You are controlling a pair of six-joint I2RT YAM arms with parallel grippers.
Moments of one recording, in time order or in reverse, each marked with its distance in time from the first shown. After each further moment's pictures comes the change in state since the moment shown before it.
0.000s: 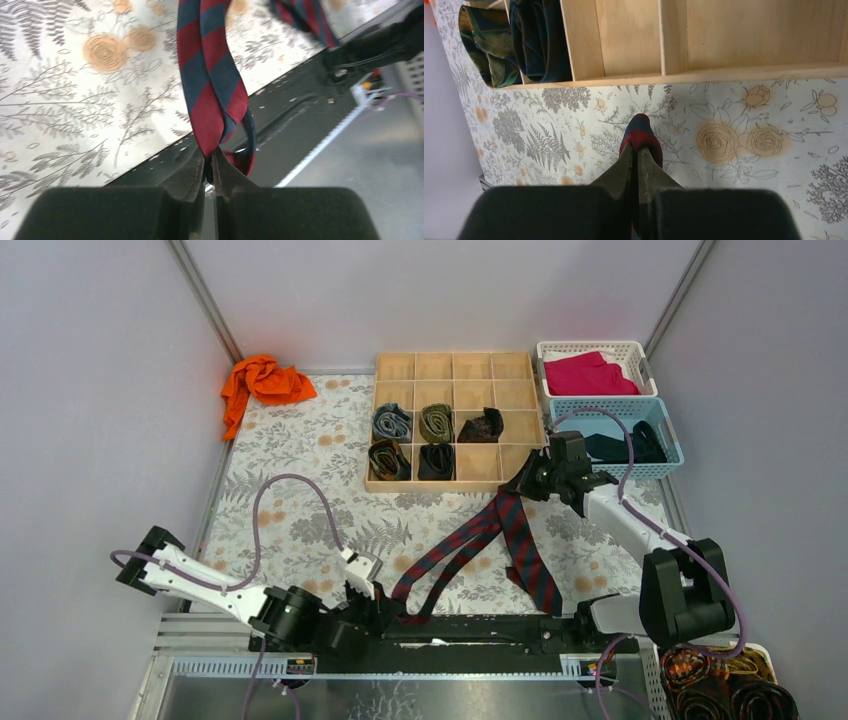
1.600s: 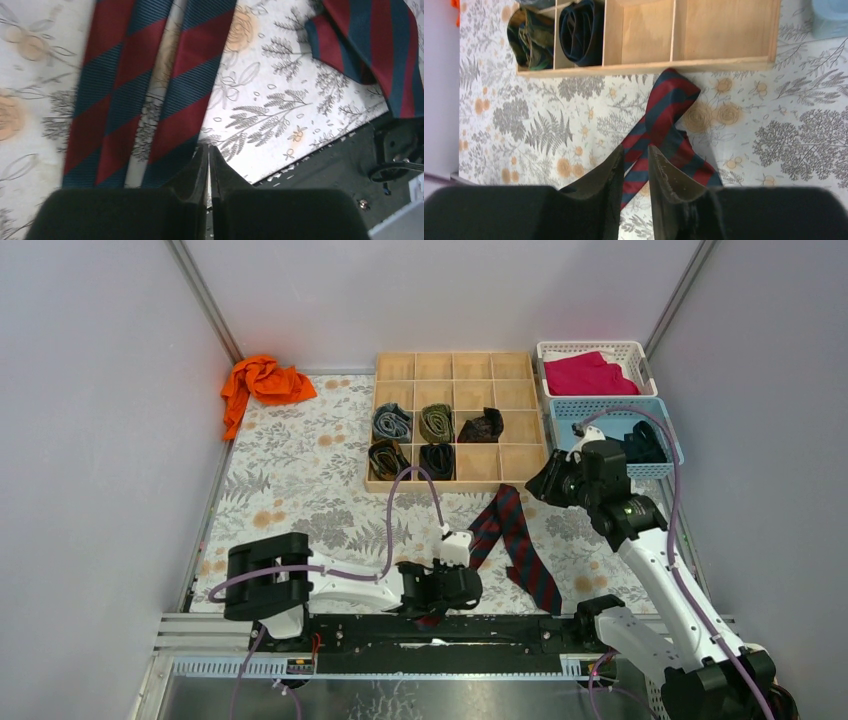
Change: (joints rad) left arm 0.510 0.990 0.391 0.399 0.438 0.151; right arm 0.012 -0.399 0.069 -0.283 0.122 -0.131
